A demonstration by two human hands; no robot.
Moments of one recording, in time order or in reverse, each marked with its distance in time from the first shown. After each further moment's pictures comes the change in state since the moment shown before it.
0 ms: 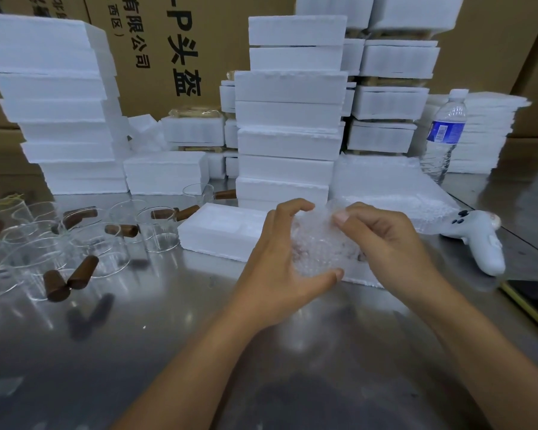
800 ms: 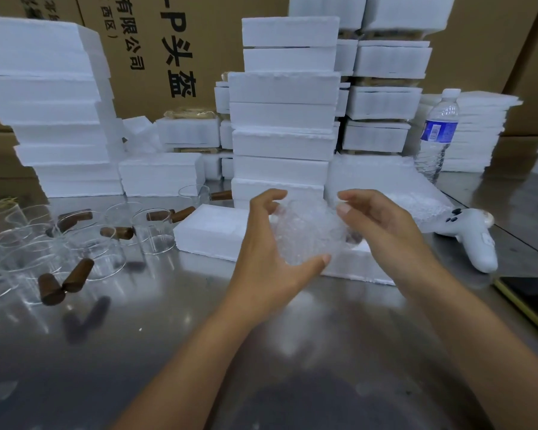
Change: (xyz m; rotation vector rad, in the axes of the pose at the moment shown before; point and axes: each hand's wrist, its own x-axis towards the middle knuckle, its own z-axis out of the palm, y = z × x) left_hand 0.002 0.002 0.000 -0.076 0.137 -0.049; right_hand 0.007 0.011 -0.012 0.030 0.138 0.123
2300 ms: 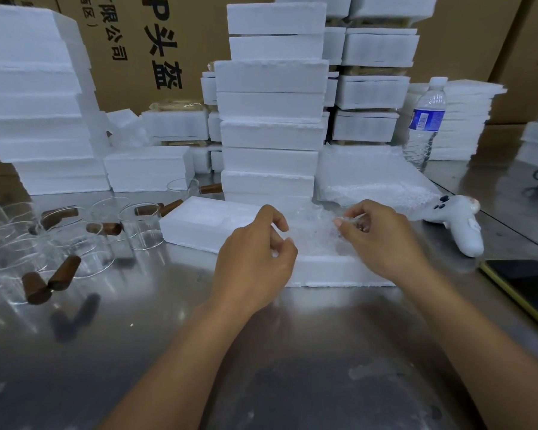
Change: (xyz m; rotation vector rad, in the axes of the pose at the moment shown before) left_hand -0.001 -0.003 -0.003 0.387 -0.068 -0.113; right_hand 0.007 0.028 -0.011 -0.666 0.119 0.067
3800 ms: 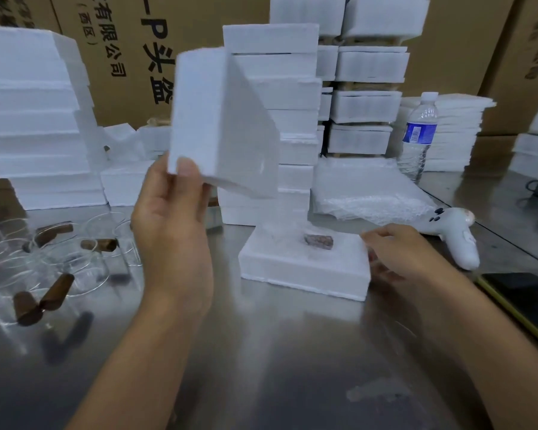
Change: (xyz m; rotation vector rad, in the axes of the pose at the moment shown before) left_hand 0.011 0.037 -0.059 -1.038 0.485 0.096; right_hand 0.014 0.016 -0.019 0.243 -0.122 0.387
